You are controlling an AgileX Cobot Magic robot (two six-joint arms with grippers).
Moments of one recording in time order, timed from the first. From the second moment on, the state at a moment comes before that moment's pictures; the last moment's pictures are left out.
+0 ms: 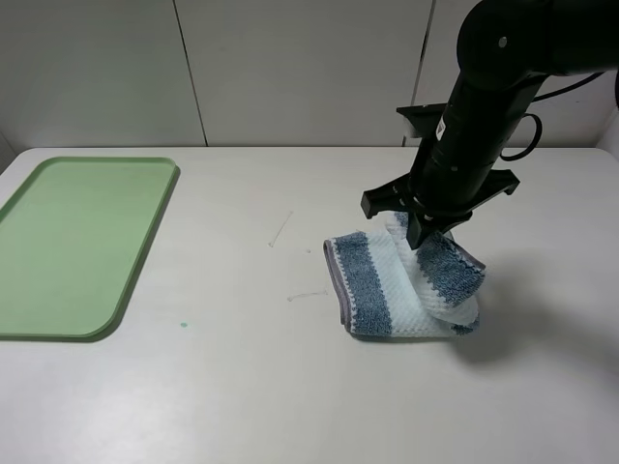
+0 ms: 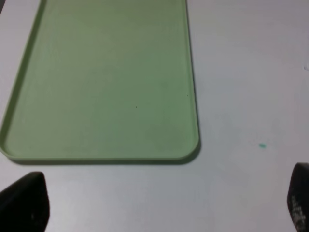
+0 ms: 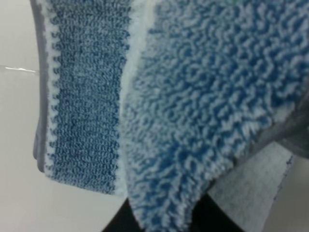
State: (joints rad) left arm -0.09 -0.01 -0.50 0.10 1.06 -0.11; right arm 0.54 1.73 -1.14 0.02 0.89 0.29
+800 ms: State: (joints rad) left arm -0.09 -0.01 -0.50 0.10 1.06 -0.11; right arm 0.54 1.73 -1.21 0.10 0.94 0.19
